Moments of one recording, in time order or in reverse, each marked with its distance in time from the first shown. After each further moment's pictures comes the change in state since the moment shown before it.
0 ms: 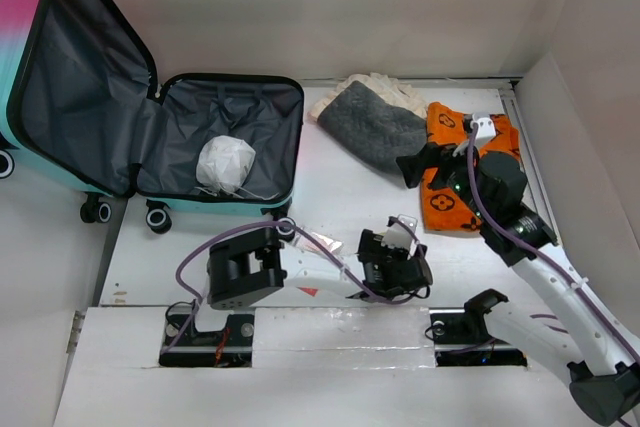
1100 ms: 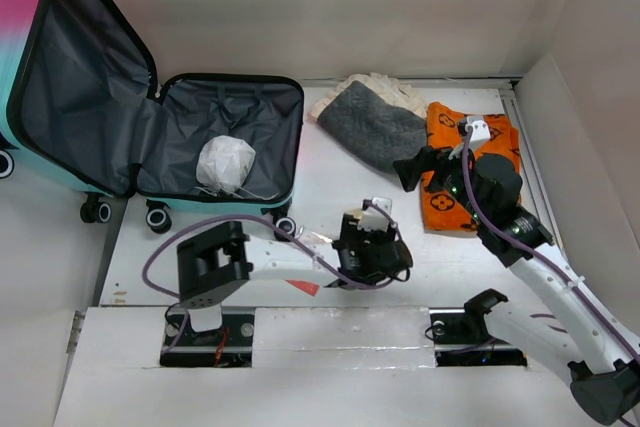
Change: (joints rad) left arm 0.069 -0.103 -0.098 -0.031 -0.122 0.002; right arm 0.015 0.002 -0.032 0.022 -0.023 0.000
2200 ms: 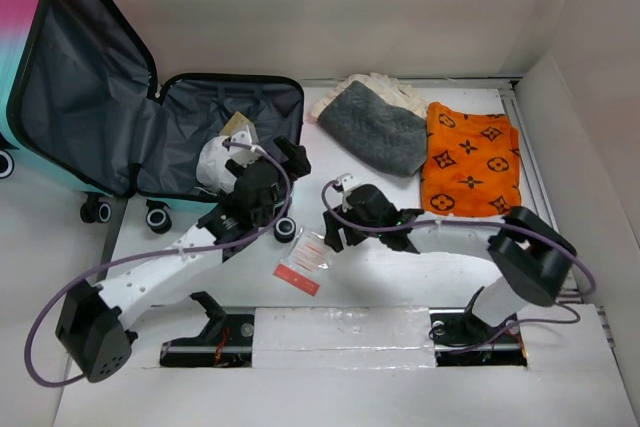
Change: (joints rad) left arm 0.621 -0.726 -0.335 0.387 0.214 0.180; right arm 0.406 0.687 -0.079 0.230 -0.036 0.025
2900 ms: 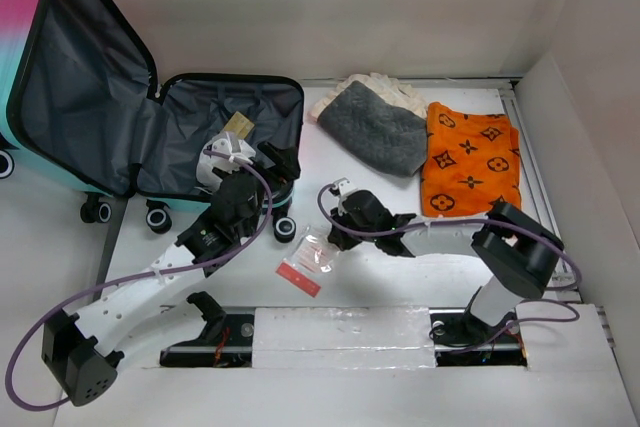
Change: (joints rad) left arm 0.002 -0.207 -0.077 -0.009 0.056 0.003; right arm 0.033 0.141 -0.014 0.152 -0.006 0.068
